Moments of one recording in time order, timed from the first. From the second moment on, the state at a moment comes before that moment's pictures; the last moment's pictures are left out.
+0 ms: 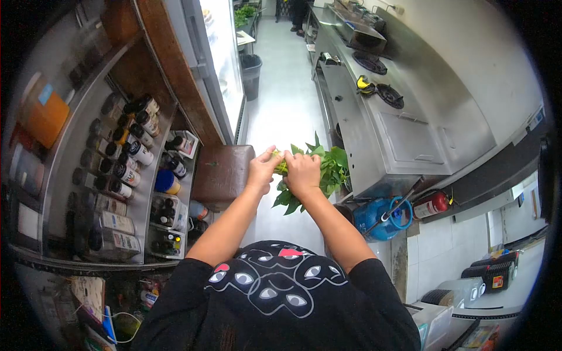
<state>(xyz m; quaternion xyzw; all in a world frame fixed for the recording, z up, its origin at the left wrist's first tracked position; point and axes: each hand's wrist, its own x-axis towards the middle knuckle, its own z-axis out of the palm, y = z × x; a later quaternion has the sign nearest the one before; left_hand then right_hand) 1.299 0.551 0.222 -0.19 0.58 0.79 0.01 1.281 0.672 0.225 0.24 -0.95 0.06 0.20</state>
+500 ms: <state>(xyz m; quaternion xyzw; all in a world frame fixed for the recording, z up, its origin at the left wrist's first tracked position) 1.310 0.534 0.185 -0.29 0.48 0.81 0.14 1.300 0.669 0.200 0.32 -0.93 0.01 0.18</state>
